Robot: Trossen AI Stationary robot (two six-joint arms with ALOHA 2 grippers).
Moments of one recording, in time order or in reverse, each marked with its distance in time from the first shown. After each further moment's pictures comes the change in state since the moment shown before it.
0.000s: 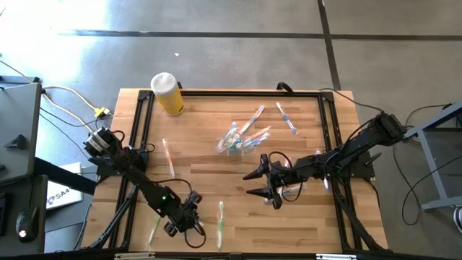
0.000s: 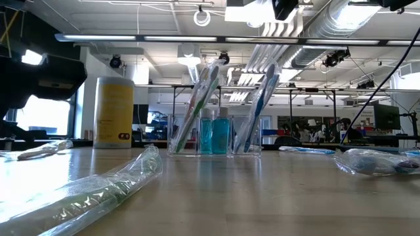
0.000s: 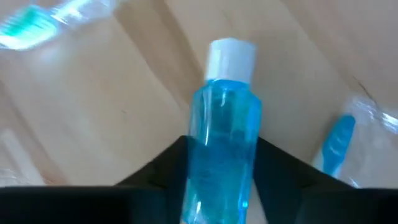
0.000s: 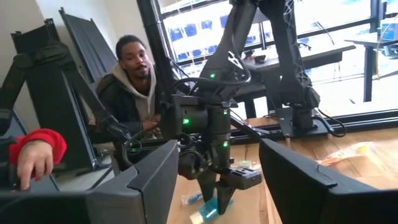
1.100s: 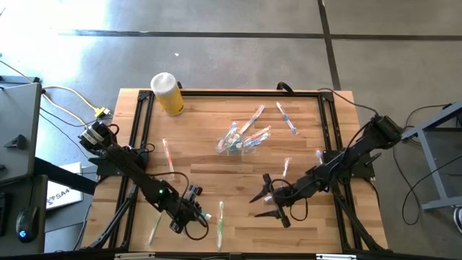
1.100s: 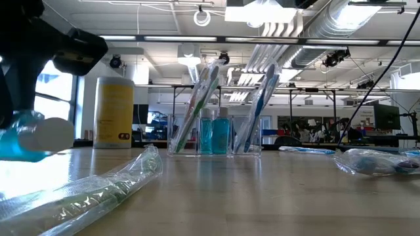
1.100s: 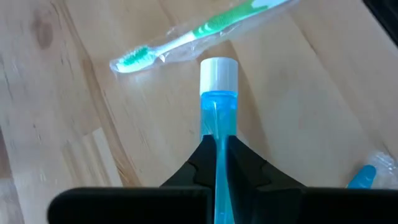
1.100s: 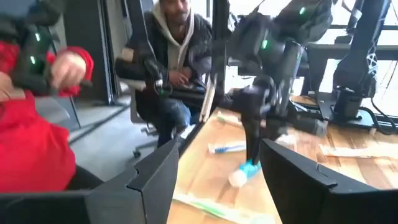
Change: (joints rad) left arm 0.028 -0.101 -0.002 0.016 -0.118 -0.093; right arm 0.161 0.062 0.000 -0.086 0.003 -0.206
